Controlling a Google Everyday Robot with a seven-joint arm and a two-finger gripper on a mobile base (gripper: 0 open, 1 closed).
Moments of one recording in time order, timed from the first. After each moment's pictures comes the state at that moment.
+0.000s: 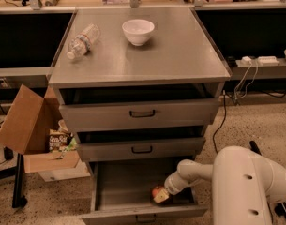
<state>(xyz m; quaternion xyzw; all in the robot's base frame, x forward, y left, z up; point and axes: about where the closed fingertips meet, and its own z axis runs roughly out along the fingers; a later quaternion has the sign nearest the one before) 0.536 -0.123 0.187 -0.40 0.88 0.21 0.11</state>
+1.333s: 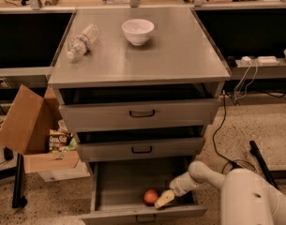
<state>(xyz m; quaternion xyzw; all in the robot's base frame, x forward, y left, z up) 0.536 -0.124 0.164 -0.37 0.86 0.32 0.12</state>
